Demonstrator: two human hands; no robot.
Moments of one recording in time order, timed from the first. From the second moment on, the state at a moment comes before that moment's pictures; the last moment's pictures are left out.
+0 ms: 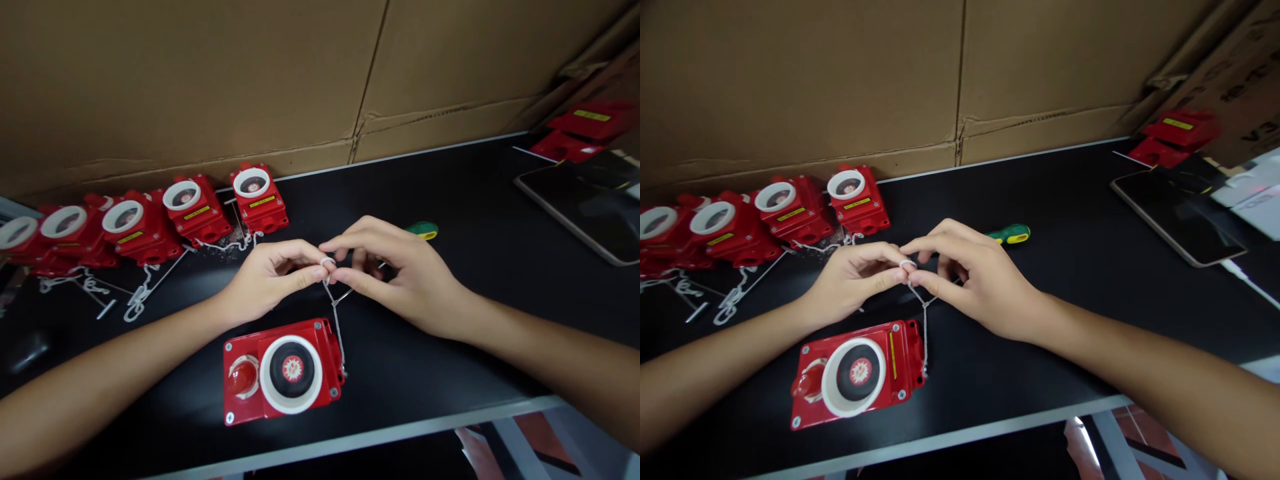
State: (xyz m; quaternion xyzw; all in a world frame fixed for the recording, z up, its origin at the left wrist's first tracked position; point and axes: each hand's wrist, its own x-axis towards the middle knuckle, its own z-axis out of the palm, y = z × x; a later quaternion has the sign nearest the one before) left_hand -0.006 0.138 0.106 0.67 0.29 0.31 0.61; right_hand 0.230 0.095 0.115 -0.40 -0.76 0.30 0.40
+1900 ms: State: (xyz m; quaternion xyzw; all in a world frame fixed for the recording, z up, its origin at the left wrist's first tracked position) left_hand -0.010 0.142 0.108 0.68 0.32 0.38 0.54; right_hand 0.241 0.099 0.112 -0.33 -0.87 0.10 0.35
